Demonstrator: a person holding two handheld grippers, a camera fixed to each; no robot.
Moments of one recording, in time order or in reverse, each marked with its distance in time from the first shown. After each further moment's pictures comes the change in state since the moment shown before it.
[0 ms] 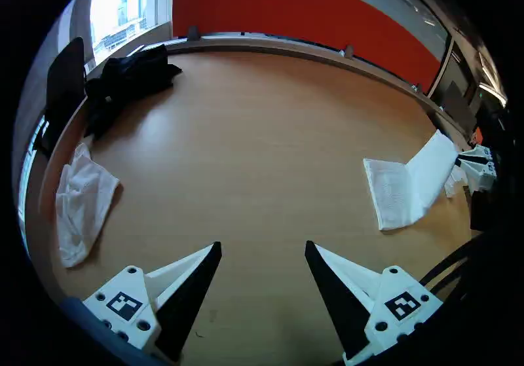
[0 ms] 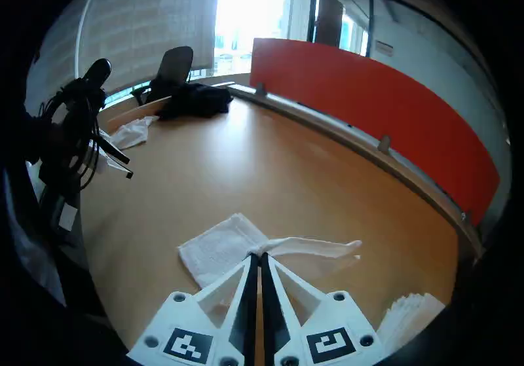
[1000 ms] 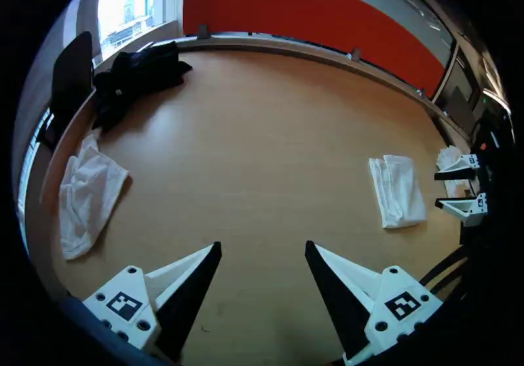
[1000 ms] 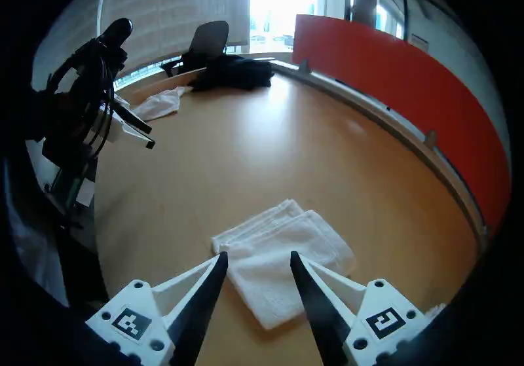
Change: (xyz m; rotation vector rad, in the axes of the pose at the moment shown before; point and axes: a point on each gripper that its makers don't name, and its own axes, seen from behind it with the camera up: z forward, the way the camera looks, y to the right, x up) left arm -0.008 -0.014 -0.007 0.020 0.005 -0.030; right arm -0.026 -0.063 0.048 0.155 -0.111 -0.071
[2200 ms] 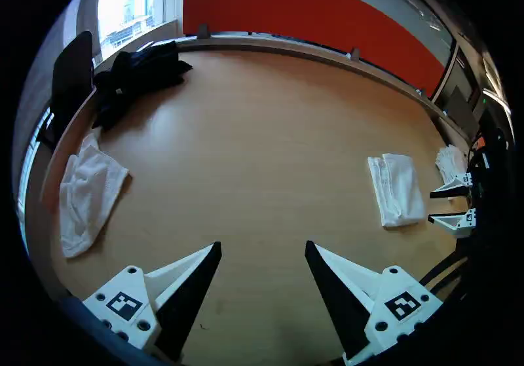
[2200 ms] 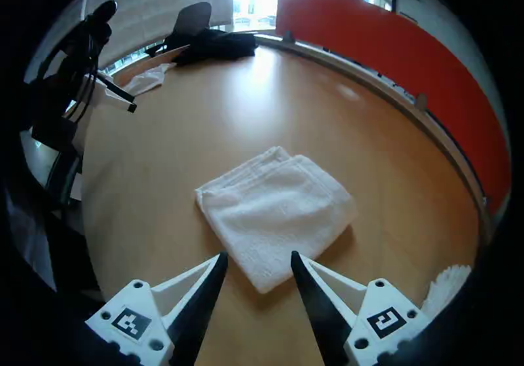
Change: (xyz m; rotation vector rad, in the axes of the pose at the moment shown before) left arm -0.003 0.003 -0.003 -0.001 -0.002 0.000; right arm -0.070 0.011 -0.003 -0.051 -0.118 0.063
